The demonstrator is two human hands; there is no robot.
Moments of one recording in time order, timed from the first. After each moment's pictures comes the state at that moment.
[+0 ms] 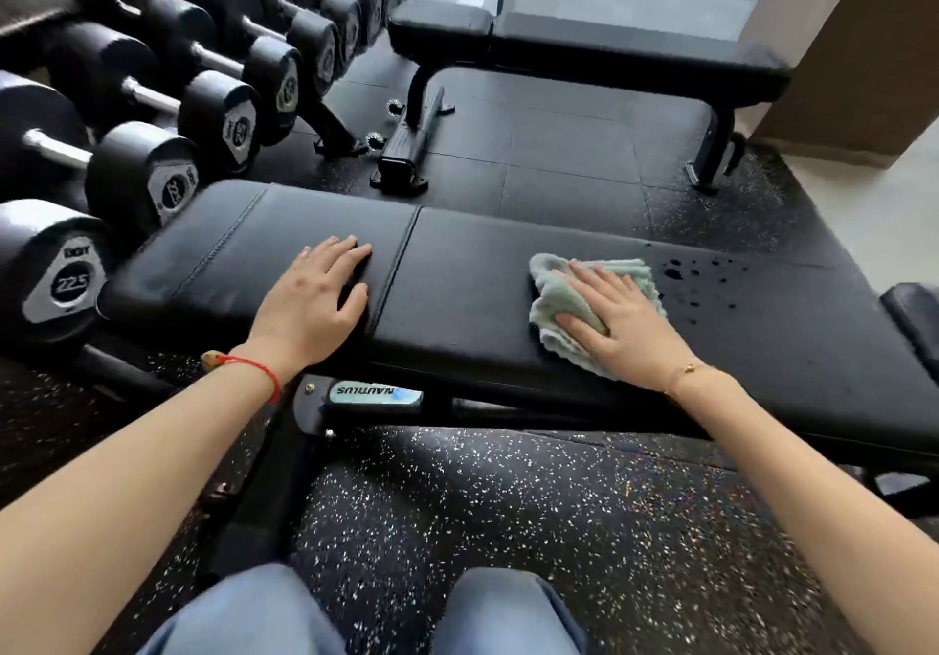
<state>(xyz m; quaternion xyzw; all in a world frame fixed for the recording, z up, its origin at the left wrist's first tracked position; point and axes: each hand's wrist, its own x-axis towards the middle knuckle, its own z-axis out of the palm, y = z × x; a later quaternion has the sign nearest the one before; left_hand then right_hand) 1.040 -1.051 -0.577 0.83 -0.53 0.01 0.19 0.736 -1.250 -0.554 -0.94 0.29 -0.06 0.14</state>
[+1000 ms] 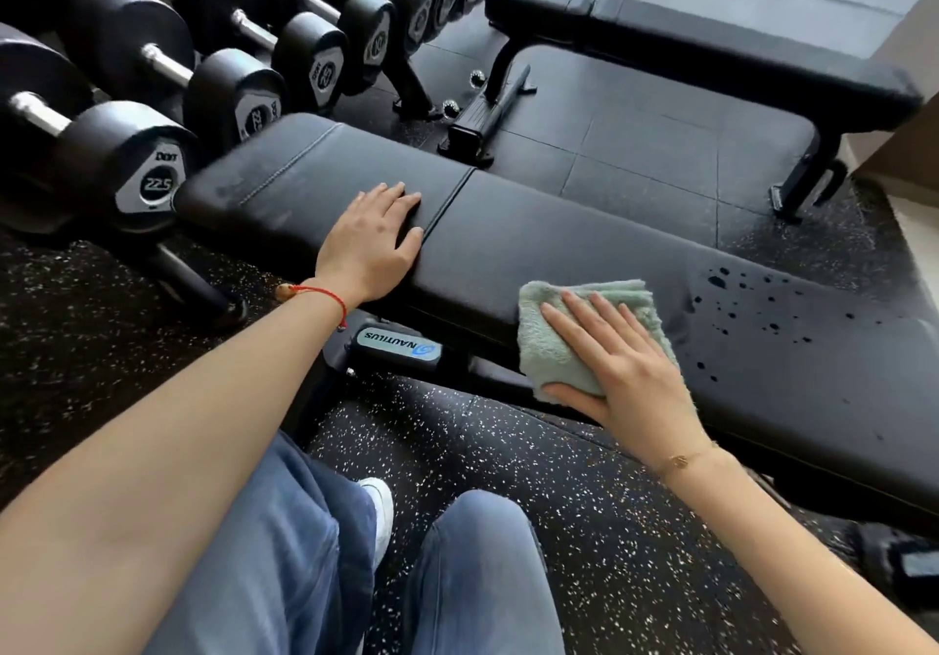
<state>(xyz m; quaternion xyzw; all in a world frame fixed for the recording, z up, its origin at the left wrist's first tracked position) 1.019 -1.068 -0.586 0.87 -0.45 0.03 0.20 0.709 -1.204 -0.578 -0.98 0.12 -0.15 -0.02</state>
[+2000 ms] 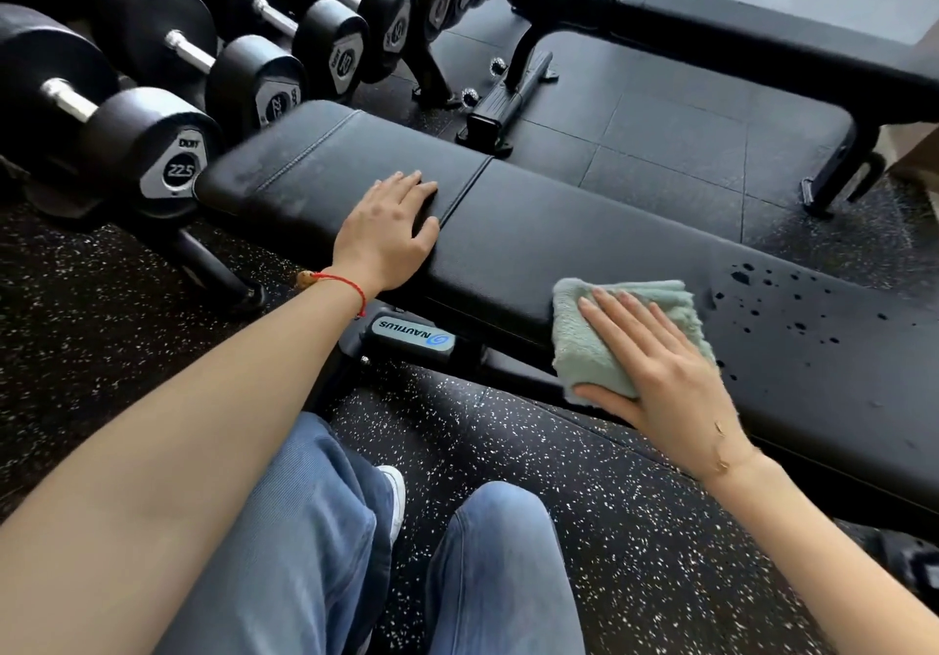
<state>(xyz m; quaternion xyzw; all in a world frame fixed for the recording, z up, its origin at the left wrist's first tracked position) 1.015 -1.066 -0.584 0.88 -0.44 0.04 0.20 0.696 -1.213 -0.571 -0.98 0.10 -0.15 -0.02</state>
